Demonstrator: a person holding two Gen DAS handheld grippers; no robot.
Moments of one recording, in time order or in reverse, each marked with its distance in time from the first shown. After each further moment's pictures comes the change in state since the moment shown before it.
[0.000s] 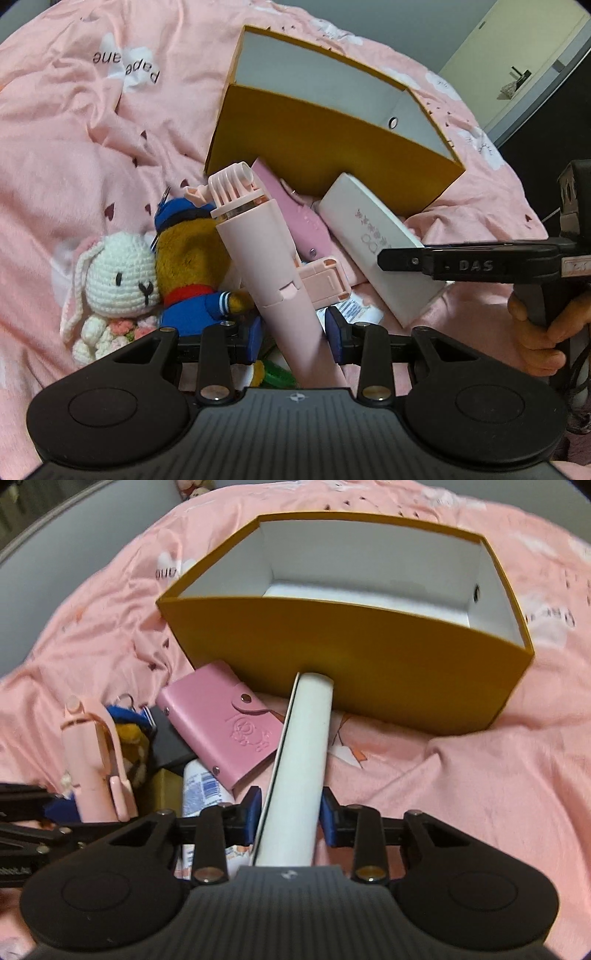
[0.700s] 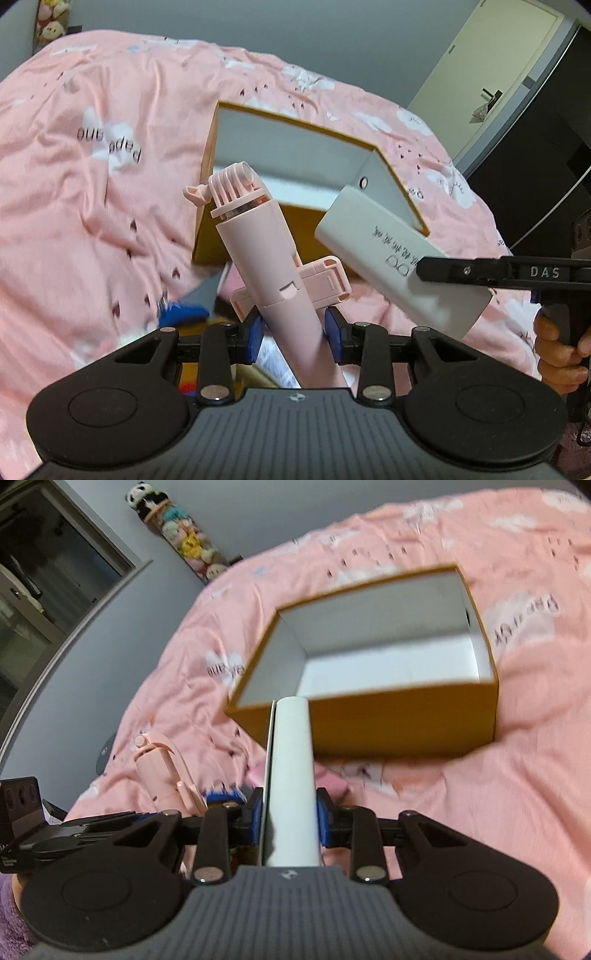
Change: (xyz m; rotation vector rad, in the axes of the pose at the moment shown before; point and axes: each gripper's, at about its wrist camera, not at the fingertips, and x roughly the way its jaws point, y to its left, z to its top) left arm -0.041 -0.007 0.054 0.056 -0.123 -0.043; right arm -0.085 -0.010 0.024 0.169 -0.184 0.229
